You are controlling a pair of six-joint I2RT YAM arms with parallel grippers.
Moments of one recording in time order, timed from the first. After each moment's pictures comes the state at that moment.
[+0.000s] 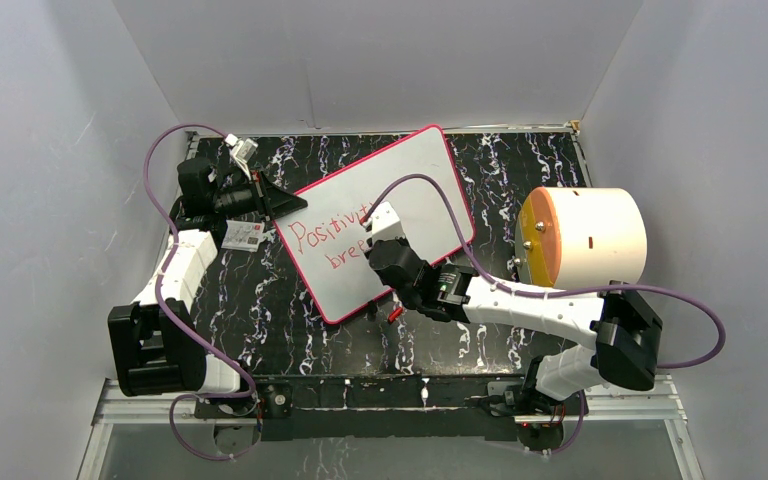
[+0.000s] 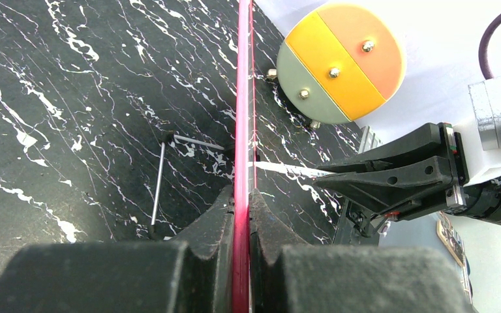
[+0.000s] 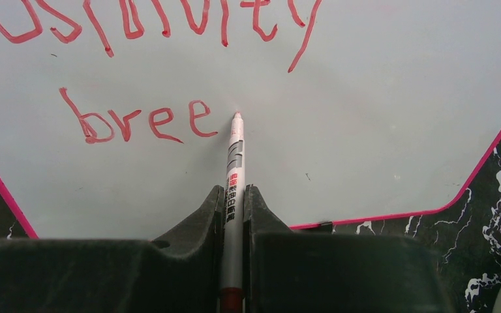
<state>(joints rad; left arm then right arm) 0.08 1.38 0.95 0.04 1.15 -0.28 1.18 1.41 1.02 -0.16 0.66 0.23</state>
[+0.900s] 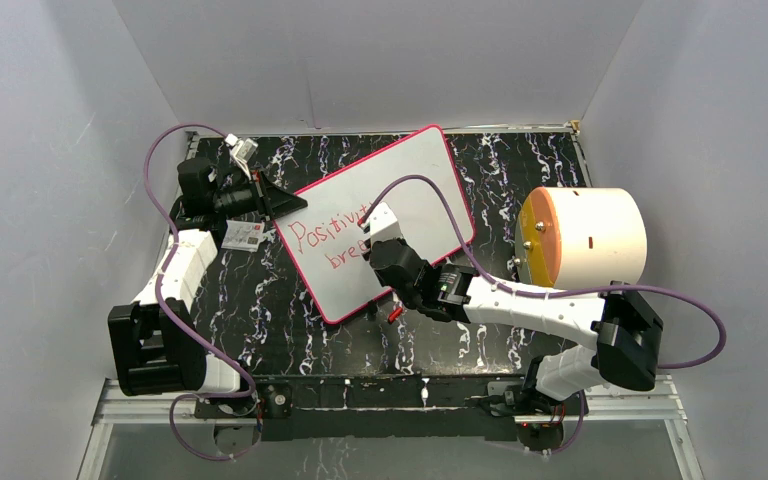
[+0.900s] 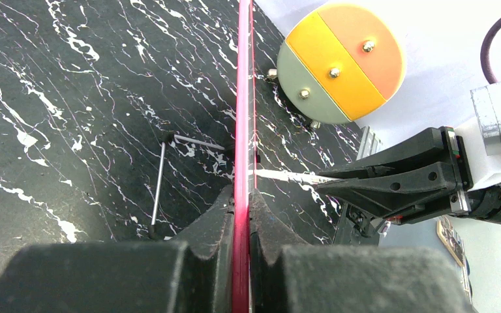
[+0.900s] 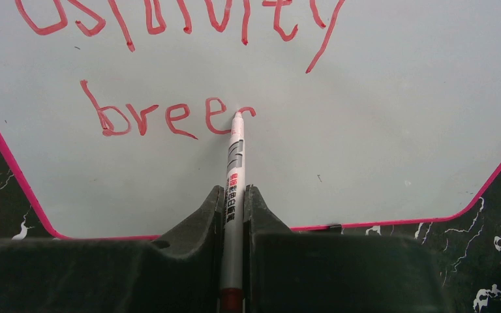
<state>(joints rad) 0.08 1.38 0.95 0.04 1.15 -0.28 1.18 1.41 1.02 -0.15 0.62 0.21</state>
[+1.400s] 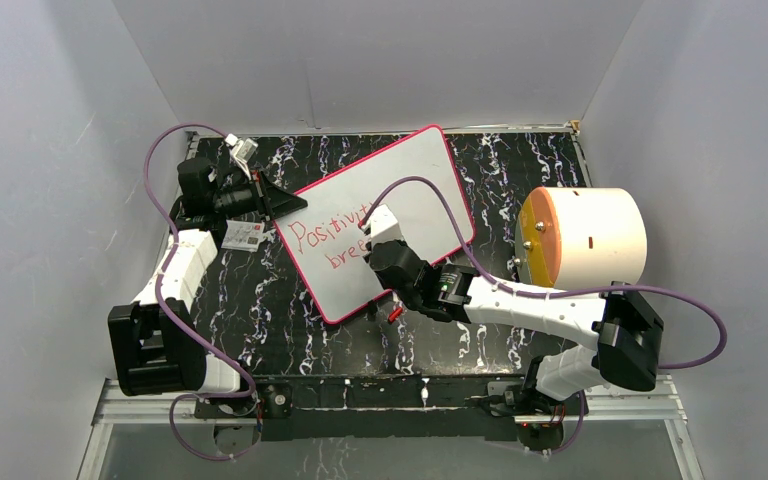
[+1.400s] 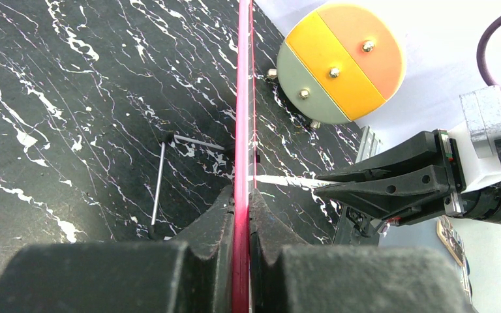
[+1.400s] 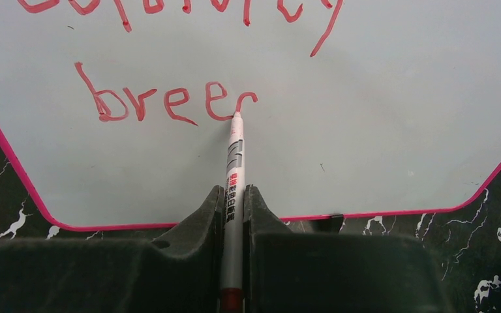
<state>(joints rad) 0.08 1.38 0.95 0.04 1.15 -0.28 1.18 1.40 1.02 -0.20 0.60 0.23</state>
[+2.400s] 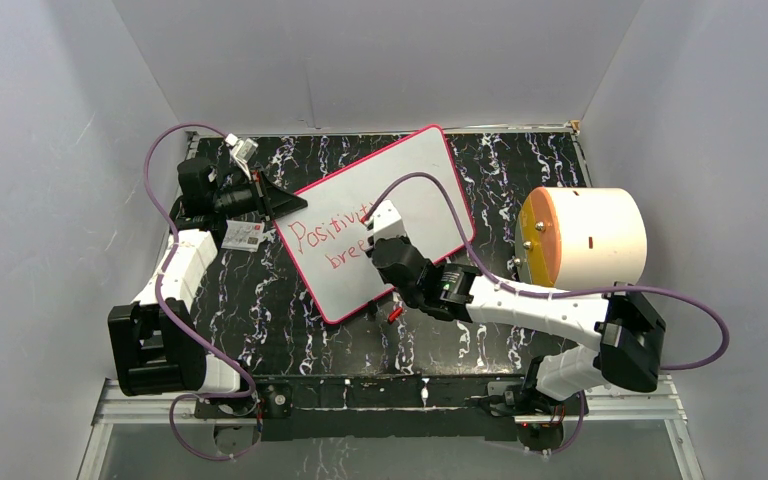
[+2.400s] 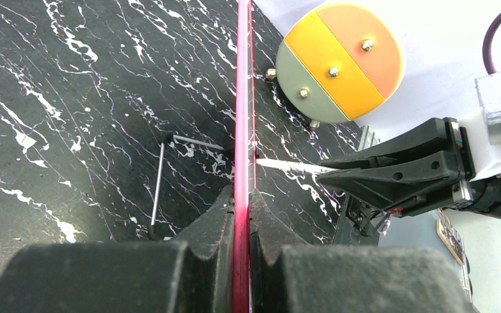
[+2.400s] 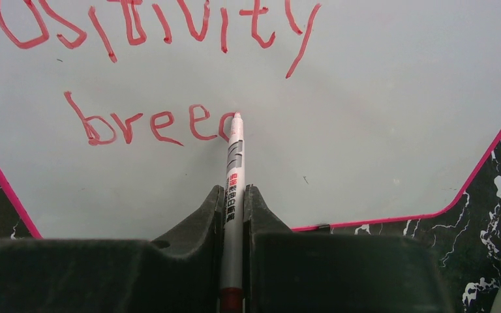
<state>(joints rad) 0.08 1.38 0.95 0.04 1.16 -0.28 1.18 1.40 1.02 -0.16 0.64 0.21</state>
